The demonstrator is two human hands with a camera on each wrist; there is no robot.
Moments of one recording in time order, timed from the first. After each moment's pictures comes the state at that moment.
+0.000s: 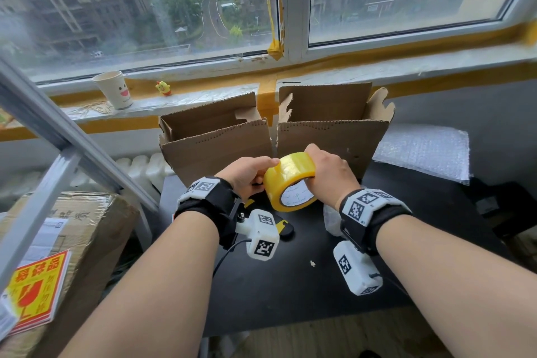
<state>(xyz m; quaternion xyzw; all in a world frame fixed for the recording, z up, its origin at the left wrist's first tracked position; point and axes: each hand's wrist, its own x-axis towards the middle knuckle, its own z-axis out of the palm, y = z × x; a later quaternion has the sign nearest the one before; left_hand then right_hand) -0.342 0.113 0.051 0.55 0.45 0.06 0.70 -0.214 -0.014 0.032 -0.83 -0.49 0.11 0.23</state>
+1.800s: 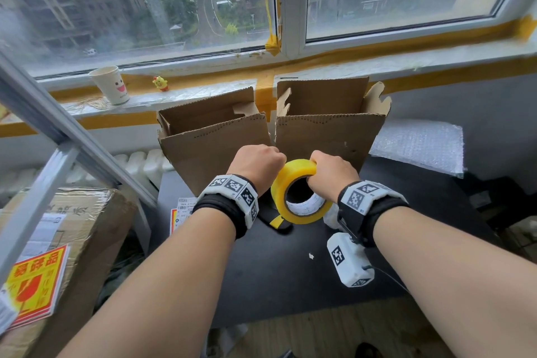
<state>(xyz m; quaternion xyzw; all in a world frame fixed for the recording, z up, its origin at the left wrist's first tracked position) -0.336 0.097 0.058 0.98 0.16 -0.01 -0.10 -0.218 -0.017 0.032 -0.89 -0.40 0.18 0.13</state>
